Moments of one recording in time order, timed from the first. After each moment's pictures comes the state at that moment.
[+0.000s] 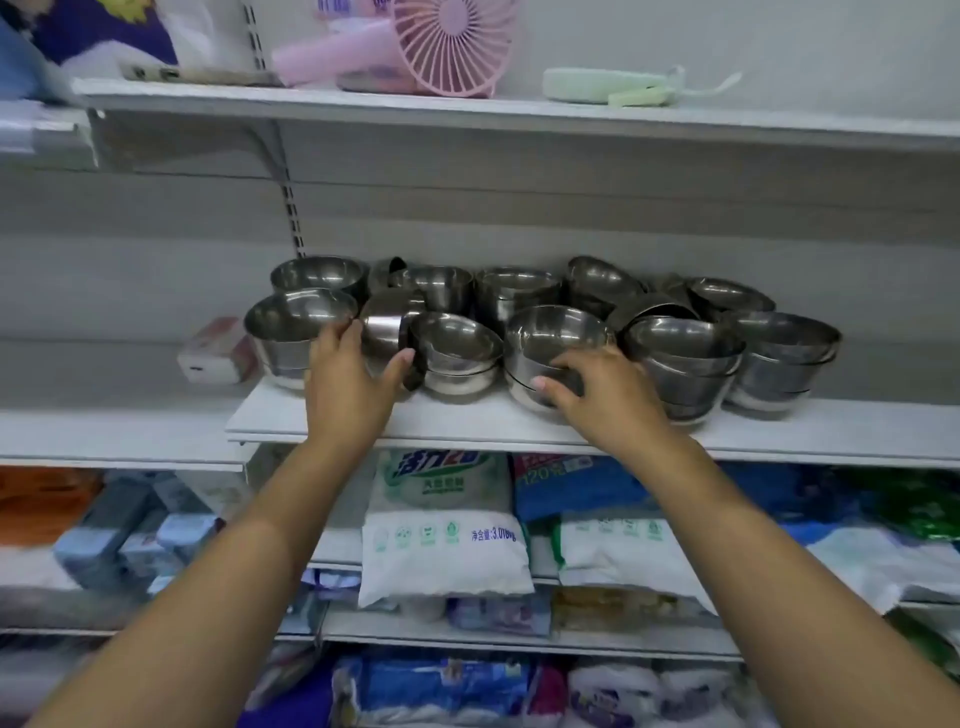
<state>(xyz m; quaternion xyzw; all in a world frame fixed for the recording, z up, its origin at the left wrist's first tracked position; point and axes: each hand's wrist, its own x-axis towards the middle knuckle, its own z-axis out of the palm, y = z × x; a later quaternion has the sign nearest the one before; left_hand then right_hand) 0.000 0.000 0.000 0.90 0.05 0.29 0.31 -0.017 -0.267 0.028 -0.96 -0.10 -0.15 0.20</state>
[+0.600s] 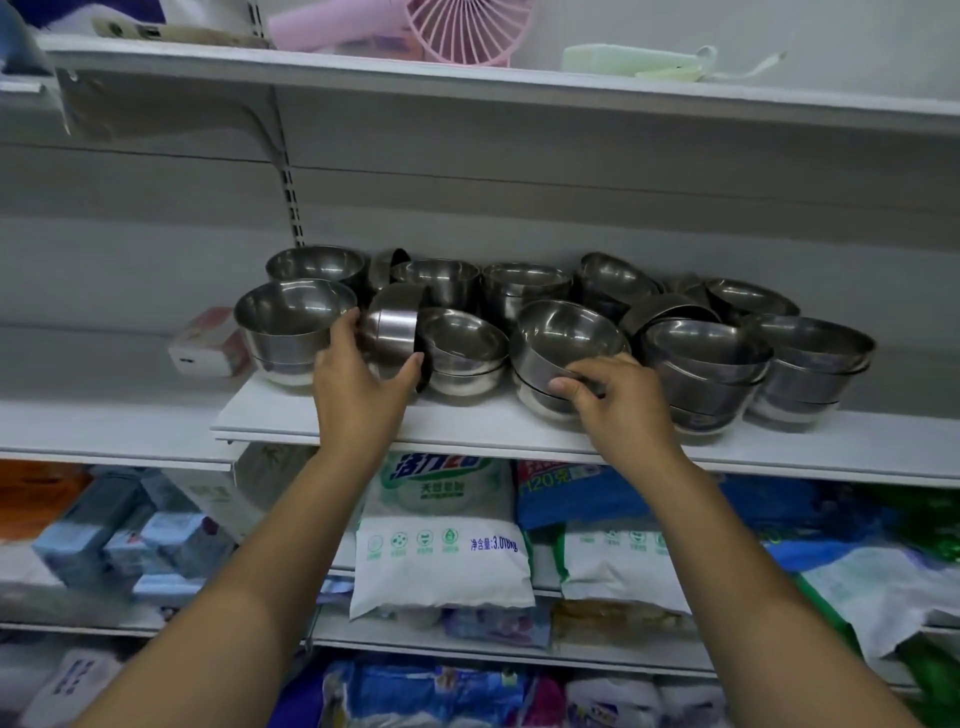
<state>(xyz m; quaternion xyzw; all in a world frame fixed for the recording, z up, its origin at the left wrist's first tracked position) 0.010 -0.013 -0.018 0.82 0.08 0.32 0.46 -0.001 -0.269 -0.002 -0.89 -0.12 -0.25 0.37</state>
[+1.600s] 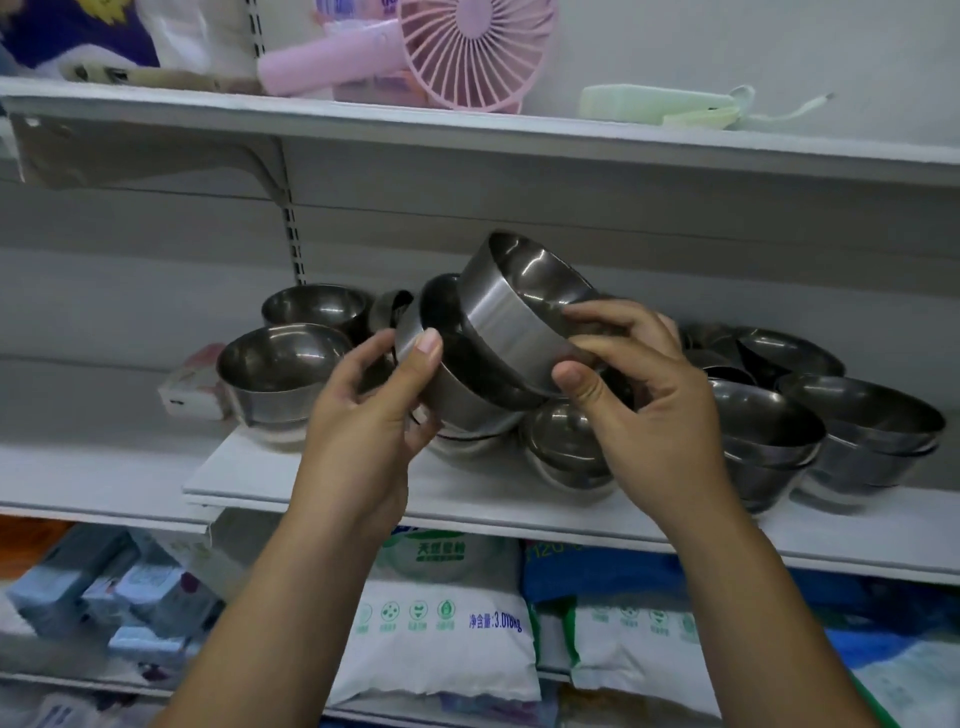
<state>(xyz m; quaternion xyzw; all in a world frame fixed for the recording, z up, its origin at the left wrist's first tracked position) -0.019 -0.049 0.054 0.50 0.06 0.13 0.86 0.007 -0.250 0.059 -0.74 -0.29 -0.32 0.52</state>
